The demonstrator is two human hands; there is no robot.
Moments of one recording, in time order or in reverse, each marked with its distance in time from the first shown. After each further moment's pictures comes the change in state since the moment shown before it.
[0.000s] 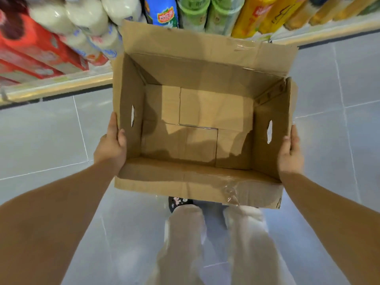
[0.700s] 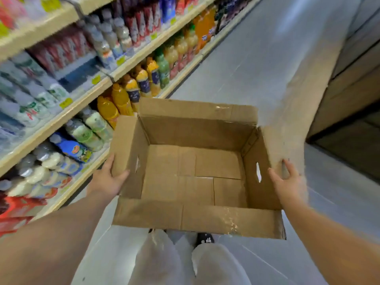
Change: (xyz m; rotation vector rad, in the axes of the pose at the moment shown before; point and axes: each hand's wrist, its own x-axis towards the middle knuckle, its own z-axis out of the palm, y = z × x) left_hand -0.286 0.226 -0.159 0.160 -0.274 0.619; right_hand -0.374 0.061 -0.393 0.110 0.560 0.567
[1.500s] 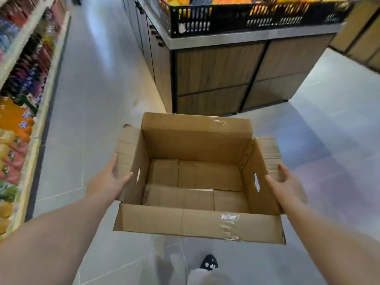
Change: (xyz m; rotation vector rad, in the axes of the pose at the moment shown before) left_hand -0.195 0.336 0.168 0.533 -0.177 0.940; right_hand -0.171 0.306 -0.233 0.239 0.483 0.660
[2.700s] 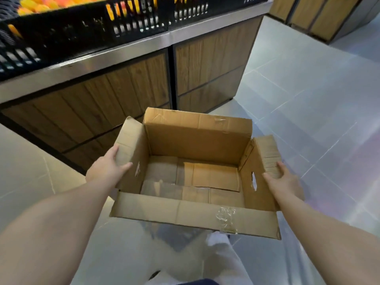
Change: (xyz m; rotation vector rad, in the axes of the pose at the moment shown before) left_hand 0.282 0.684 0.211 0.104 -0.151 0.254; right_hand 0.619 0.093 -0.159 0.005 0.041 0.317
